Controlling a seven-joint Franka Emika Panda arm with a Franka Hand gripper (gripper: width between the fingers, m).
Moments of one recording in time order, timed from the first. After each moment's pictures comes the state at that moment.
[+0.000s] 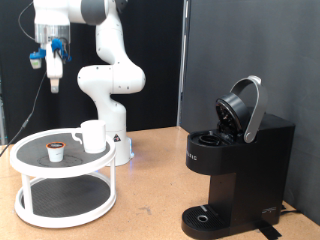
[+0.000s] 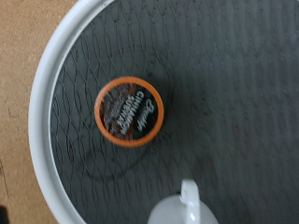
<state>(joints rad) -0.20 -0.64 -0.42 -2.51 -0.32 1.93 2.02</state>
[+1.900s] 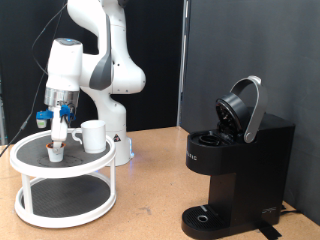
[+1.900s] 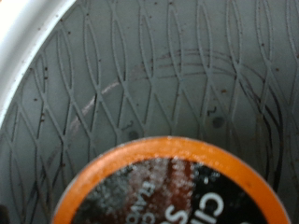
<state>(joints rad) -0.29 -0.38 -0.42 -2.79 -0.48 2.58 2.15</state>
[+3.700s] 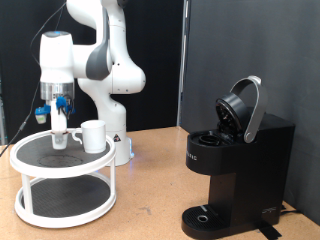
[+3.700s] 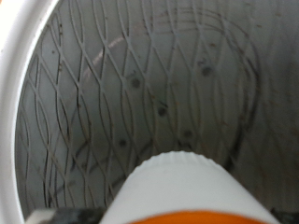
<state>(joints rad) -0.27 -0.49 -0.44 -2.76 -0.24 2.40 1.93</state>
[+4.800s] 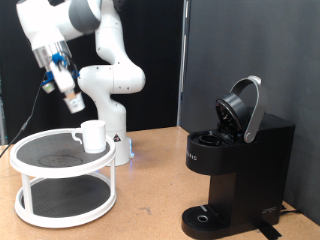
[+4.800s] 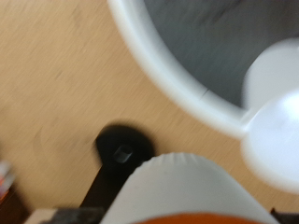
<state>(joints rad) -0.13 -0.63 -0.54 -2.54 0.22 1.99 1.77</state>
